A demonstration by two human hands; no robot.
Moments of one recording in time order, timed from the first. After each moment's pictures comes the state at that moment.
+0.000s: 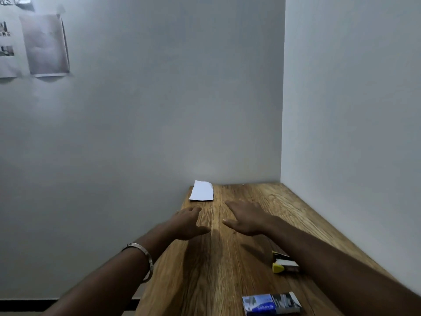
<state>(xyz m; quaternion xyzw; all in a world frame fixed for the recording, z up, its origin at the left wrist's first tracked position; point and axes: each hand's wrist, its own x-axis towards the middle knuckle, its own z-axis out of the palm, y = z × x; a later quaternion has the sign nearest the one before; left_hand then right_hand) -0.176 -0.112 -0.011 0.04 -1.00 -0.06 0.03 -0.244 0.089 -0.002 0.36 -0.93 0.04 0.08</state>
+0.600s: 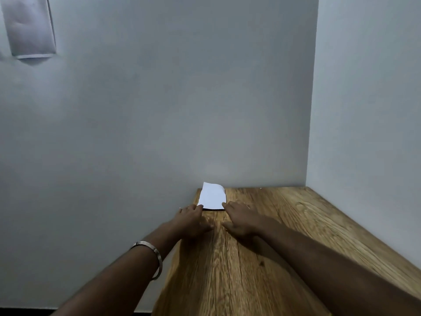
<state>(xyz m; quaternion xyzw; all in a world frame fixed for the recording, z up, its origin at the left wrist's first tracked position) -0.308 -0.193 -0.043 0.09 -0.99 -0.03 0.04 -0.374 -0.013 -0.039 0.36 -0.93 0.03 0.03</state>
